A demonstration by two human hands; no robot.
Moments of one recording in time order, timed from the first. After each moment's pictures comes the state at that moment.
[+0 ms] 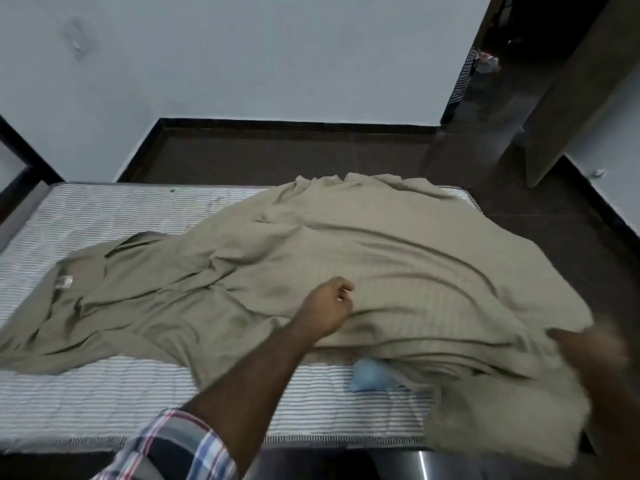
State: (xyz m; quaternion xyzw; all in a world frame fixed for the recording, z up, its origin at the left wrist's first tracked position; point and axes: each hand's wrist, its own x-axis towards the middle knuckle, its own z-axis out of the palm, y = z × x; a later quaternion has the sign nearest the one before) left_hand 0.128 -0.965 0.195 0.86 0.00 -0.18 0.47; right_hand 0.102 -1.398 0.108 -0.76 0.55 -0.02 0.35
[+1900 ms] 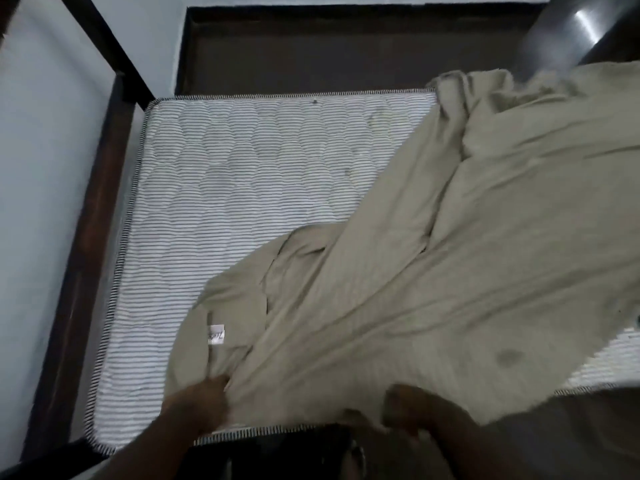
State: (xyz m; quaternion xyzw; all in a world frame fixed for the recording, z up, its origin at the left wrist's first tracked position) left_hand 0.040 -0.077 -0.077 0.90 -0.02 -0.44 0.07; right_hand 0.029 -0.453 -0.046 -0.84 0.04 0.50 0.21
